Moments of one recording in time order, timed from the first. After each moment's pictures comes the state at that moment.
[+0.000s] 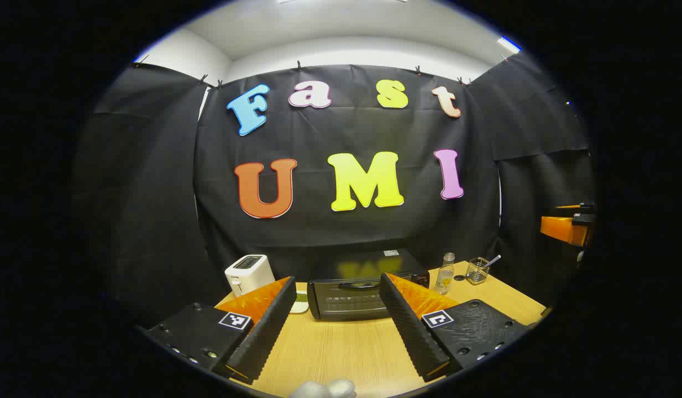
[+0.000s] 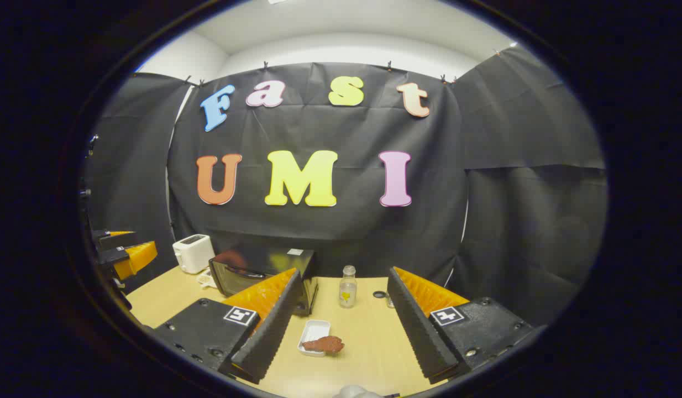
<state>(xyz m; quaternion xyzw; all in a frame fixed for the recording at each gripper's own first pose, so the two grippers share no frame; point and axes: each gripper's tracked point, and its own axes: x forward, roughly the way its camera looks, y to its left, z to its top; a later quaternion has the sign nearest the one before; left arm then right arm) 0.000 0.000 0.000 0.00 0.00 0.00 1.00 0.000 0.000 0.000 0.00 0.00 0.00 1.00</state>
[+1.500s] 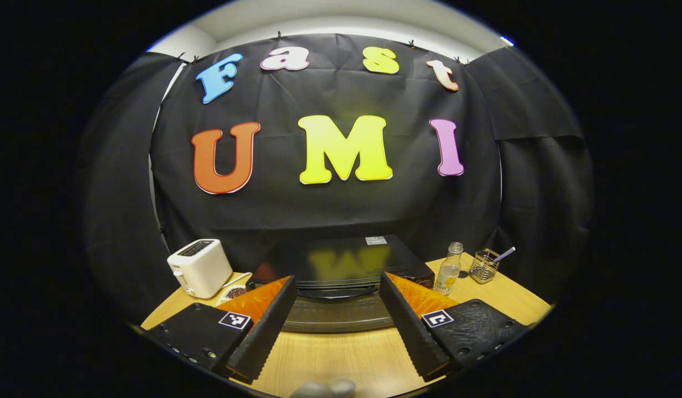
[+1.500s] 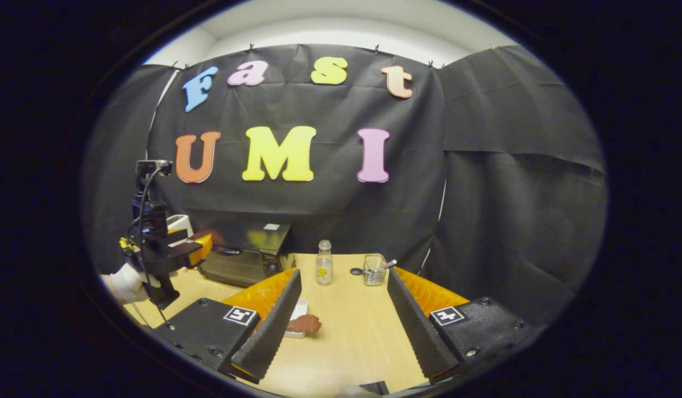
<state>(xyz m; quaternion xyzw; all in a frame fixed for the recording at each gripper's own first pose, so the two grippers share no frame) 0.167 -0.065 -0.074 -0.01 0.06 -0.04 1.00 -0.015 -0.037 -0.029 0.00 0.07 -0.07 1.00</state>
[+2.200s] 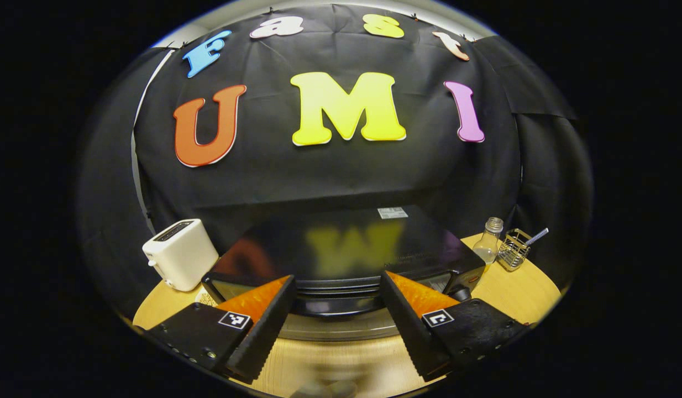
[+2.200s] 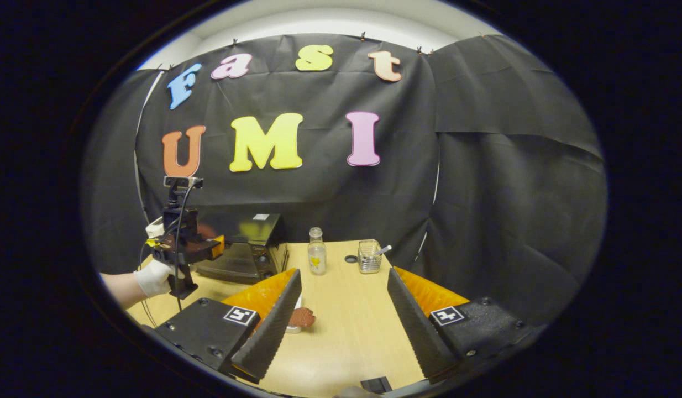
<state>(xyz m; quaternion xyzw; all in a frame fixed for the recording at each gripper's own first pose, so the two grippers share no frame) 0.241 -0.068 -0.127 0.00 0.12 -0.03 0.99 0.000 -0.052 -0.049 0.02 0.10 -0.08 0.99</state>
